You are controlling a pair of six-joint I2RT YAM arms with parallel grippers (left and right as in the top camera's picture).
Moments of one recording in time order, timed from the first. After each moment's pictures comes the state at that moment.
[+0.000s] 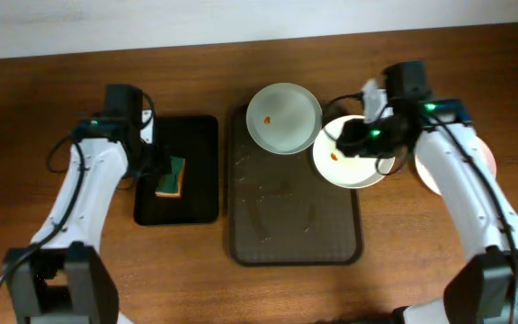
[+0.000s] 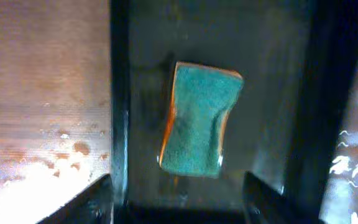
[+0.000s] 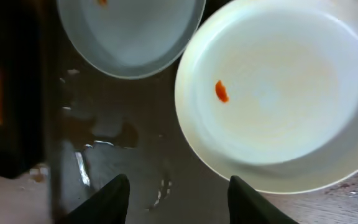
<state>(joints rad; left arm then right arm) -0.07 1.75 1.36 -0.93 -0.02 -0.09 0.07 1.62 1.38 -0.99 -0.27 0.13</state>
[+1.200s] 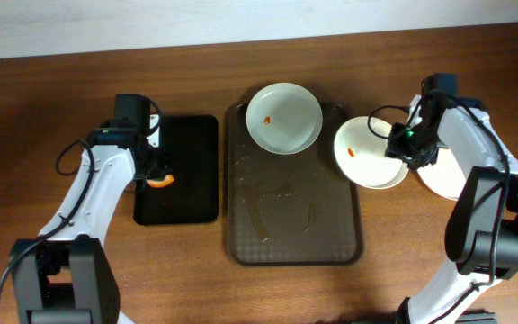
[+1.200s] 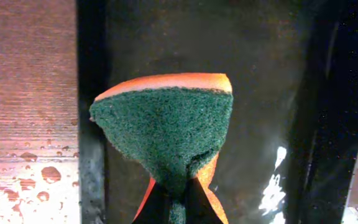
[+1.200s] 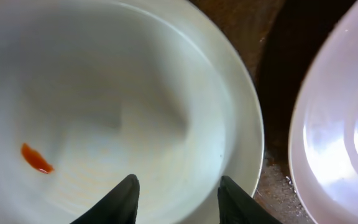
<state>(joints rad) -0.08 1.76 1.28 -0.80 0.01 -0.12 -0.22 1.93 1.36 -0.87 -0.13 0.14</state>
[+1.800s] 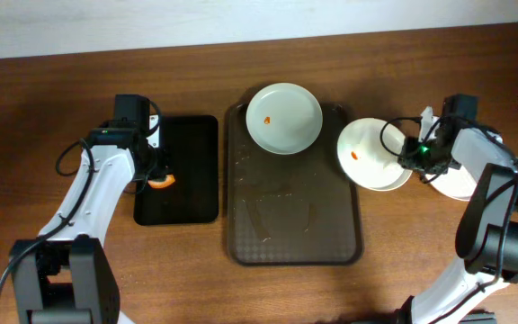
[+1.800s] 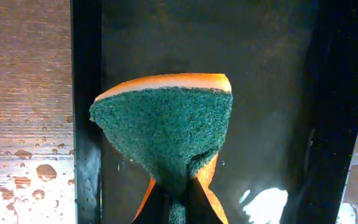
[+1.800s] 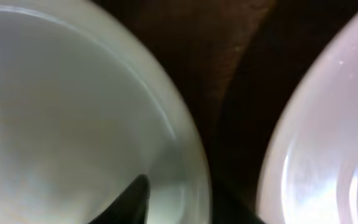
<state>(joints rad) -0.08 1.76 1.28 -0.80 0.02 -0.12 -0.35 1.93 1.19 -0.58 -0.21 -0.06</state>
